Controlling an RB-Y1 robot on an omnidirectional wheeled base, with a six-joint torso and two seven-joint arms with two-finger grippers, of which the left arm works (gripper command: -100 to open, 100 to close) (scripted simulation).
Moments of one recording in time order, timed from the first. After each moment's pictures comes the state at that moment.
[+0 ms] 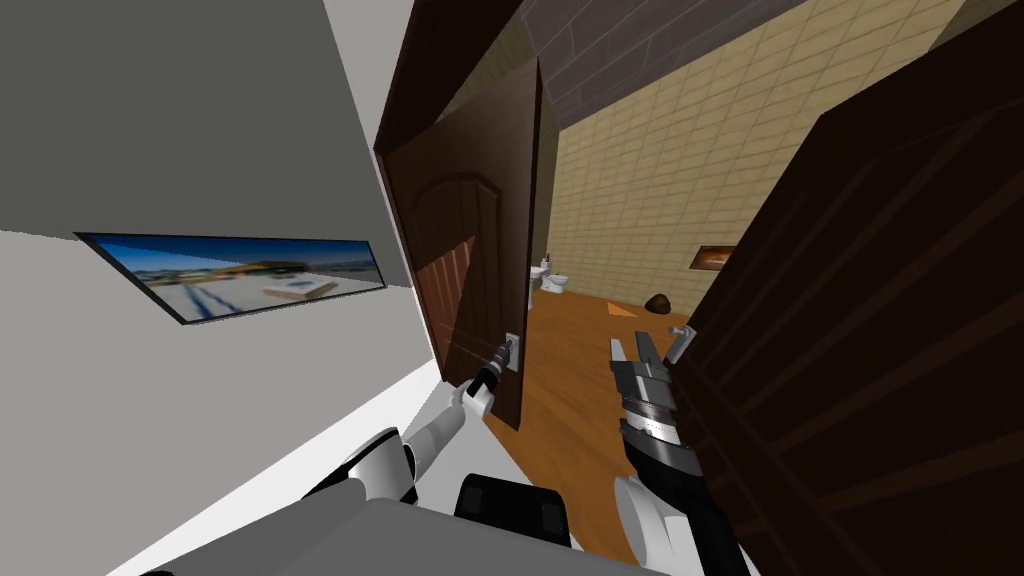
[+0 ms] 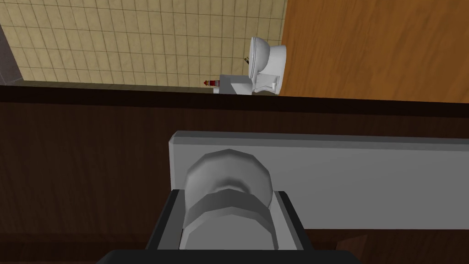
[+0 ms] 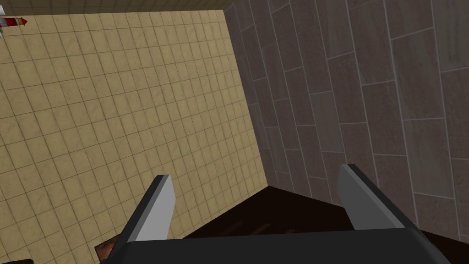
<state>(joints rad) -0.43 0.12 -0.46 -0.80 0.35 -0.44 0.00</state>
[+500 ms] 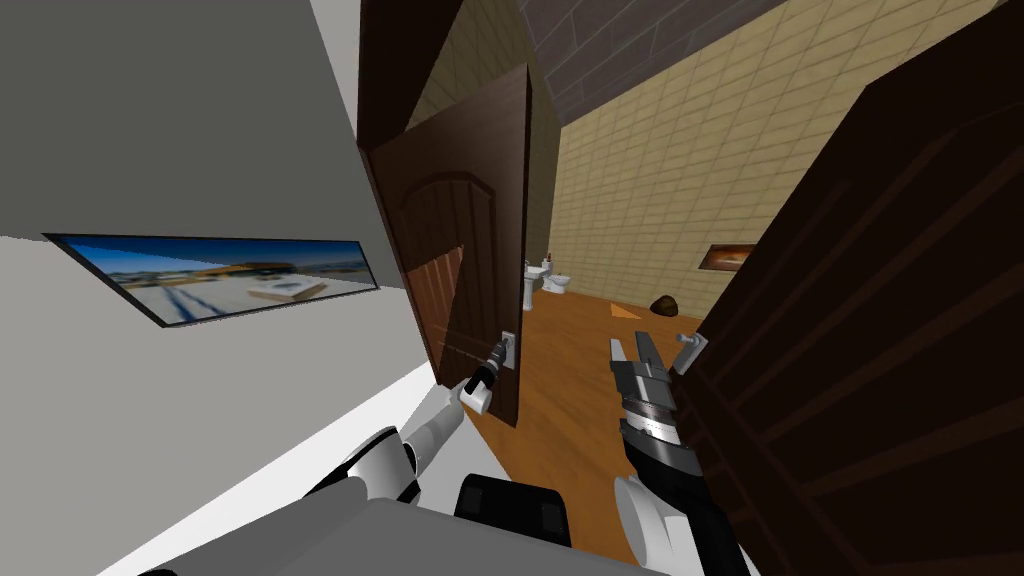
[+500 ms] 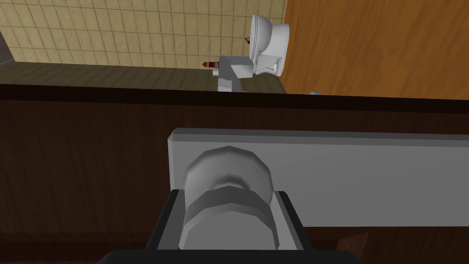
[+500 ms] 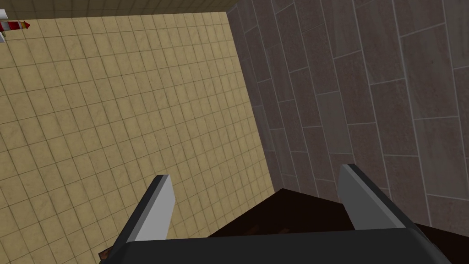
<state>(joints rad) -0.43 0.12 -0.40 -0.77 0.35 -0.44 -0.02</state>
